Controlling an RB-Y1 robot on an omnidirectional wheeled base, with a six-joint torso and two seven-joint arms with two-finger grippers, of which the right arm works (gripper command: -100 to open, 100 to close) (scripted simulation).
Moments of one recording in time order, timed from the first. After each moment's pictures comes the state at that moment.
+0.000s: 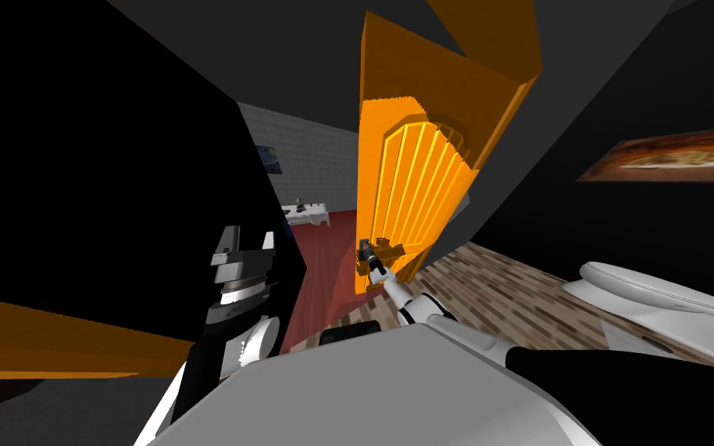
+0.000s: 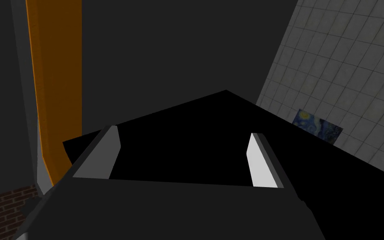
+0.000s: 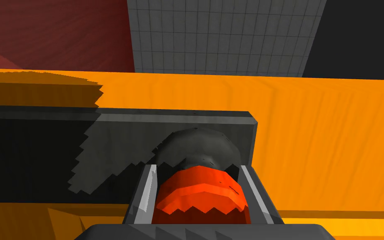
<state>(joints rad) -0.47 -0.09 0.13 -0.66 -0.14 -0.48 -0.05</state>
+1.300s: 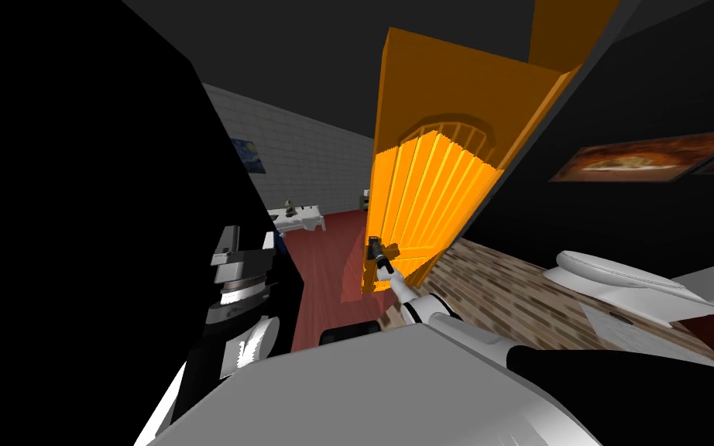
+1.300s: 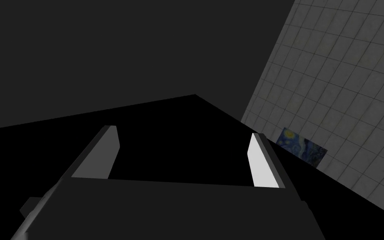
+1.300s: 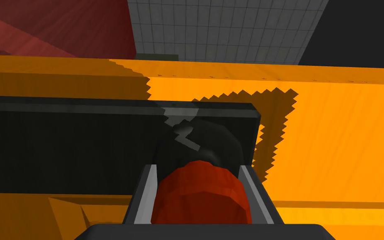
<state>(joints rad) -0.47 -0.14 -0.02 -0.62 -0.19 -0.49 0.01</state>
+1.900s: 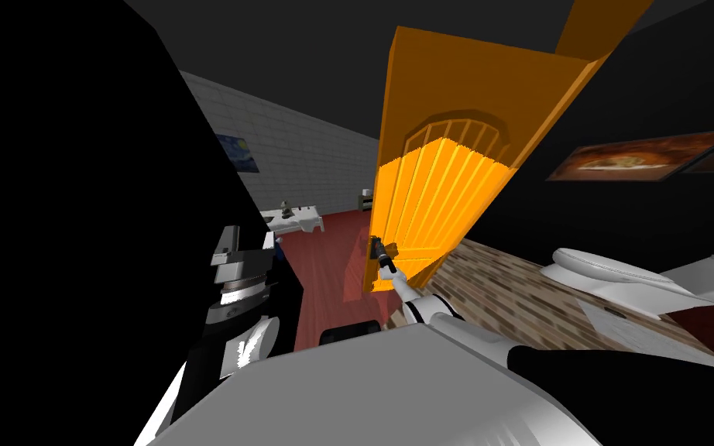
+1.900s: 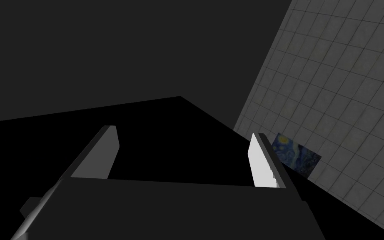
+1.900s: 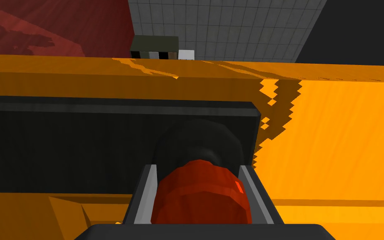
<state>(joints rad) -0.47 -0.16 -0.06 -0.63 -0.20 -0.48 0.03</state>
